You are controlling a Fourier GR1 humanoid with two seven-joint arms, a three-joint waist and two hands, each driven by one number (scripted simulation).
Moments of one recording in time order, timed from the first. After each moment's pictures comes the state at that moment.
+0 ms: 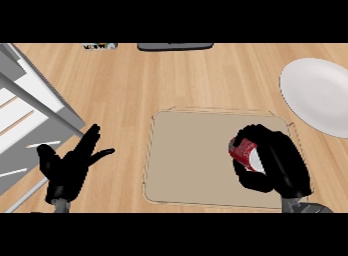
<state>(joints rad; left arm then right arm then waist) 0.03 0.24 -0.20 -1.47 0.29 0.16 0.18 -0.04 -0.17 0.28 -1.77 0.97 0.02 0.16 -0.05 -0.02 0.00</state>
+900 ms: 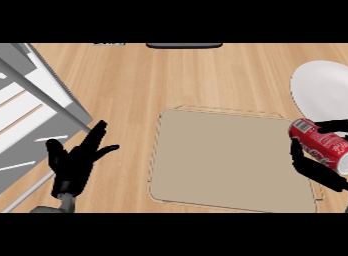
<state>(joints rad) 0.00 0.21 -0.20 -1.46 0.25 0.15 0.20 0.06 -0.11 -0.12 -1.94 0.62 -0.25 0.14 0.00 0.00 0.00</state>
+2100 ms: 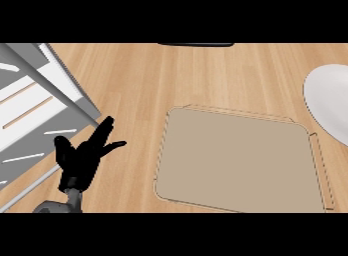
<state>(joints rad) -0.04 0.18 -0.20 -1.45 0.22 0.12 0.19 -0.60 -0.60 -0.56 -0.58 0.42 -0.37 -0.40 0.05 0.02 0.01</state>
